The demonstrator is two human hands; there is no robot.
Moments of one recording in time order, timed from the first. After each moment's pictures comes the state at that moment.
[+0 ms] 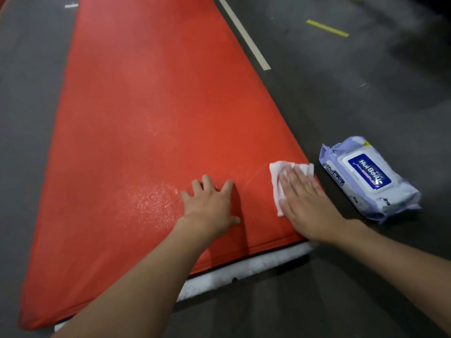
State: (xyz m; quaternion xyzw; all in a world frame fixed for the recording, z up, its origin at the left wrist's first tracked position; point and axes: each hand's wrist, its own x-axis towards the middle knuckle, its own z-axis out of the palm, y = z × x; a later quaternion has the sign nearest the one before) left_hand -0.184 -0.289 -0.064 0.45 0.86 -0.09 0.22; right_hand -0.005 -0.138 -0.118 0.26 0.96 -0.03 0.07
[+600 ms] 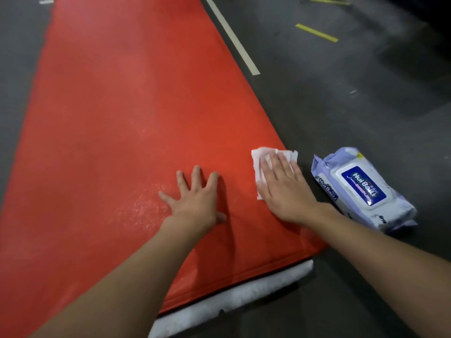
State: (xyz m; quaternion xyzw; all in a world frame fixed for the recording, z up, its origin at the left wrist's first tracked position) left_hand -0.215 -0.249 -0.078 0.41 0.87 -0.01 0.27; right_hand -0.065 -0.094 -0.125 0.30 0.95 -0.04 0.07
